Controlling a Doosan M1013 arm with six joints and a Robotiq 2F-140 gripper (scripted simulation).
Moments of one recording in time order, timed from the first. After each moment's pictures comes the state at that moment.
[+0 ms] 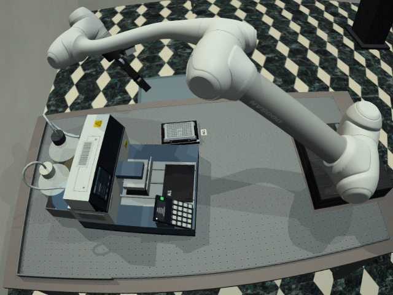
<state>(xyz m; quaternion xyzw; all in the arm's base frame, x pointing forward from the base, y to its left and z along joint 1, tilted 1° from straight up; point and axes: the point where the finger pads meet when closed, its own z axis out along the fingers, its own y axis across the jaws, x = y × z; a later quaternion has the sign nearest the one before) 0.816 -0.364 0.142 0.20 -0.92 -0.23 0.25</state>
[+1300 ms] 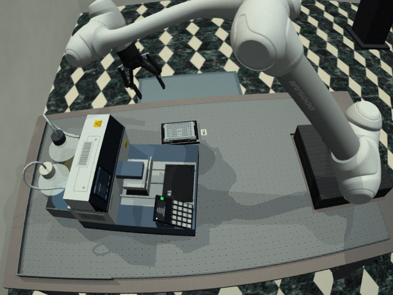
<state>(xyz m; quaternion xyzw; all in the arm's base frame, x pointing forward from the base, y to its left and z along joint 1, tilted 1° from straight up) 0.784 -0.323 0.151 0.69 -0.70 -0.19 0.06</state>
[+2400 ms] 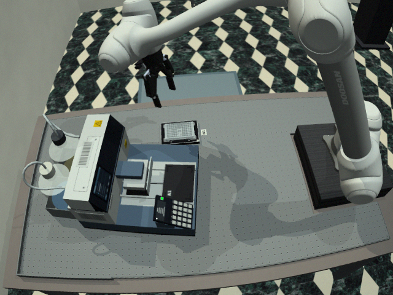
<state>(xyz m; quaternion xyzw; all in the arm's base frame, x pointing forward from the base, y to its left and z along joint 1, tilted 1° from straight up) 0.728 -0.281 0.152 0.95 -0.31 -0.08 0.00</state>
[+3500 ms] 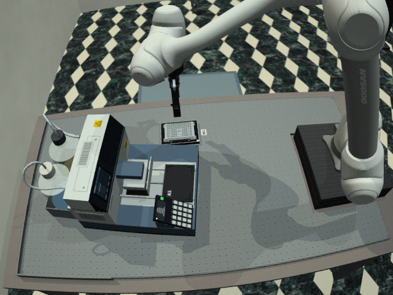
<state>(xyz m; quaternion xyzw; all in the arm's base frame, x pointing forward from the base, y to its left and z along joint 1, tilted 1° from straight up) 0.685 -0.253 0.122 1.00 -0.02 0.00 0.00</state>
